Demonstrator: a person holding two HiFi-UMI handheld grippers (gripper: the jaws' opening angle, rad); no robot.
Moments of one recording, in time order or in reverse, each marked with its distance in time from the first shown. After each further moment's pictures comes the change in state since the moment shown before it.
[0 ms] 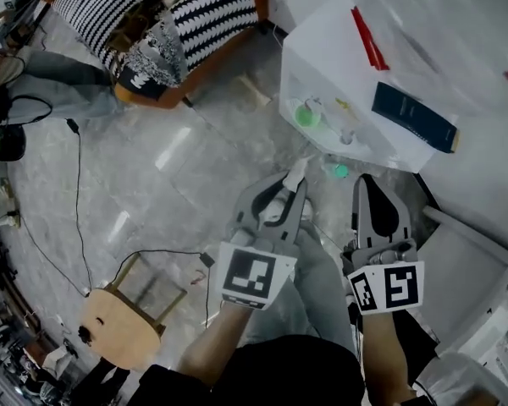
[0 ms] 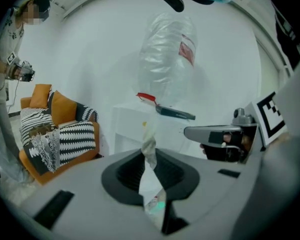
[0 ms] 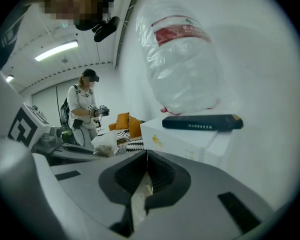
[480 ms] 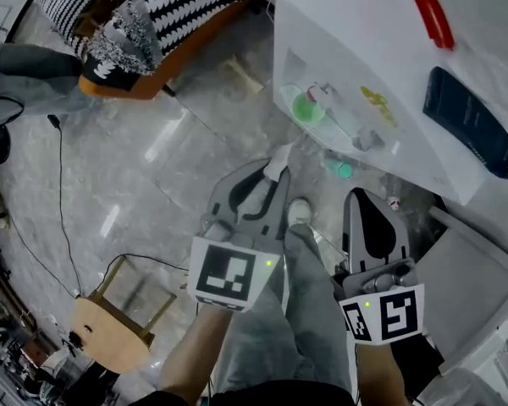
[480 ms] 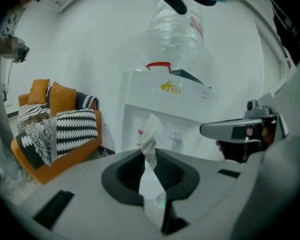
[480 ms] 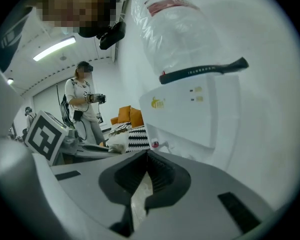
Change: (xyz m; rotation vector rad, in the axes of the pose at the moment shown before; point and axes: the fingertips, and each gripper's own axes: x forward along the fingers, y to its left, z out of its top) left arm 0.062 0.047 -0.086 -0.009 0.080 0.017; right arm 0.038 -0.002 -0.092 0.035 0.073 0.044
